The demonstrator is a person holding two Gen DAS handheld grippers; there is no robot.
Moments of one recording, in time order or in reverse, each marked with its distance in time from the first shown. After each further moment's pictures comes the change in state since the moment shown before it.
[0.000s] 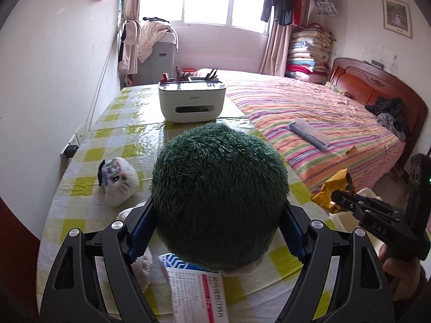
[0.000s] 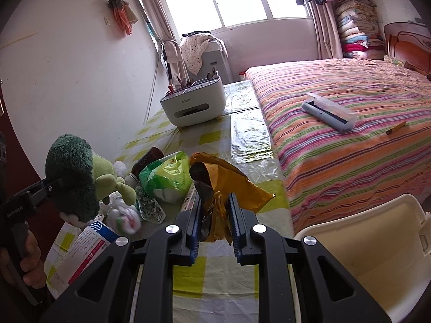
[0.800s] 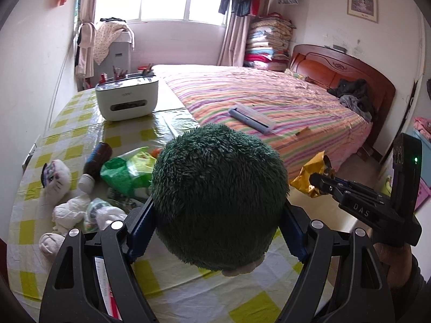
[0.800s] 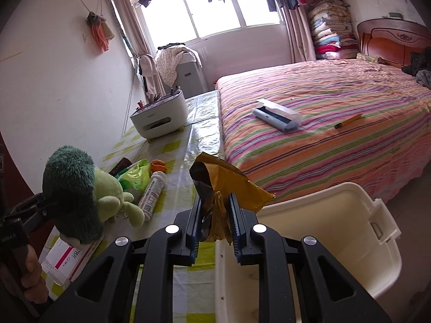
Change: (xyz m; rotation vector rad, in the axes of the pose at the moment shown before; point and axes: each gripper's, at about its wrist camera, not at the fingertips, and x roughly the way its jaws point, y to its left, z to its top) left arm 0.005 -0.100 -0.019 0.115 0.035 -0.180; right arm -0.061 -0.064 -0.012 0.068 -0.057 -0.107
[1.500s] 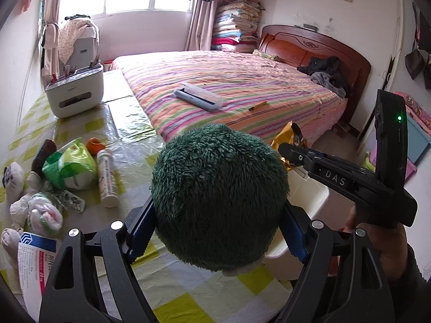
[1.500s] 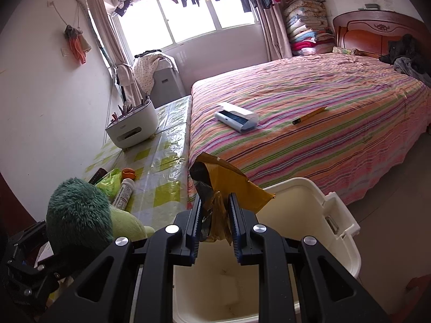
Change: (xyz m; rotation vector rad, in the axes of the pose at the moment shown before) left arm 0.029 -0.091 -0.015 0.083 0.081 -0.131; right arm -0.026 -0.055 0.001 0.074 -0.017 -0.085
